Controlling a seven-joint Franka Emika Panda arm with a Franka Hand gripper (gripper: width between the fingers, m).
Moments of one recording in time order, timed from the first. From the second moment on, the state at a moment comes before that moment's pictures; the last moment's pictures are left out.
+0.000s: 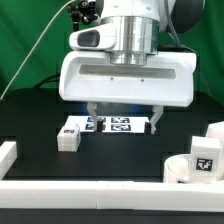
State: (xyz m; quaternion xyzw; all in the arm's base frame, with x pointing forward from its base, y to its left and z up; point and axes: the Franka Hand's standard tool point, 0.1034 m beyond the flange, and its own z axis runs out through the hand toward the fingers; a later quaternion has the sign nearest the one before) arm 0.589 -0.017 0.074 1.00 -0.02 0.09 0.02
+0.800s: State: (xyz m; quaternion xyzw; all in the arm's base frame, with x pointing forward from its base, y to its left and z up) arm 0.555 -0.083 0.059 0.99 0.04 0.09 0.05
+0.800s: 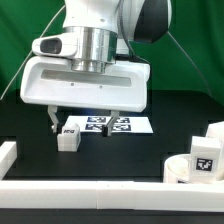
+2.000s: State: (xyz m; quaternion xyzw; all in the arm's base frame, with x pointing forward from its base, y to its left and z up) arm 0.501 -0.137 0.025 0.99 0.09 0.07 0.08
